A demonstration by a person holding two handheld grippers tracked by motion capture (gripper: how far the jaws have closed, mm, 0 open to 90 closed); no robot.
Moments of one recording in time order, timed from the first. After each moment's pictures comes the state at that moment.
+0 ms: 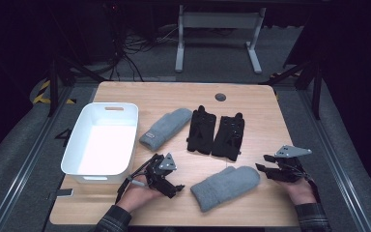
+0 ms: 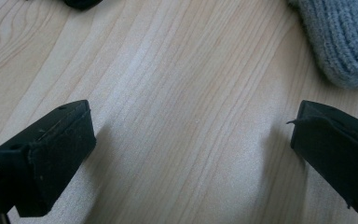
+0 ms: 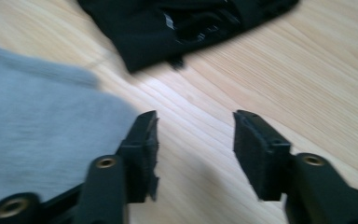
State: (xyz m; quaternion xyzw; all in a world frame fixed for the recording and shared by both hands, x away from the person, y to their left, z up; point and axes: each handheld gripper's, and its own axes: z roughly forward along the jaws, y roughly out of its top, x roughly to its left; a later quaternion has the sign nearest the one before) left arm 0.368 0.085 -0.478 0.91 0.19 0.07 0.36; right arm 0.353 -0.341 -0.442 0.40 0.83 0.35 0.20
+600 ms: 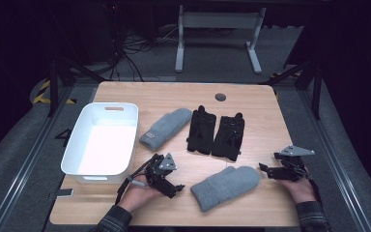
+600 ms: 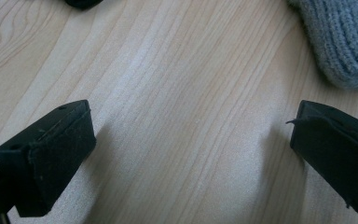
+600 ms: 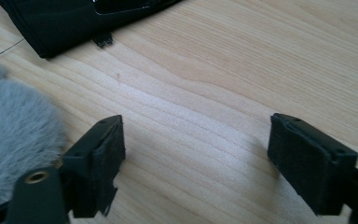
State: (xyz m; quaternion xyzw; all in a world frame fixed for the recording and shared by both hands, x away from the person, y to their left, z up) left arm 0.367 0.084 -0.477 0.91 0.20 0.07 0.36; right arm 0.365 -0.361 -0.468 0.45 0.79 0.34 0.21
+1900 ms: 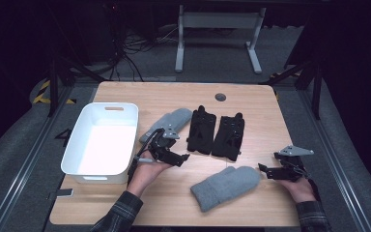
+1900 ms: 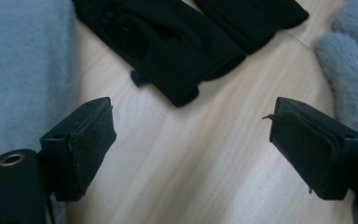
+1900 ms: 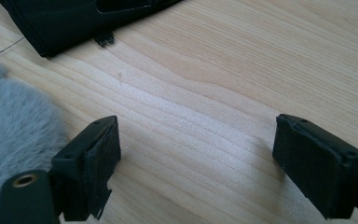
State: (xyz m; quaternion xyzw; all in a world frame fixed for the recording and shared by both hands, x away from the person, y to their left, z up) left arm 0.422 0.071 -0.421 0.87 0.29 0.09 0.38; right arm 0.366 -0.360 -0.468 0.45 0.79 0.34 0.21
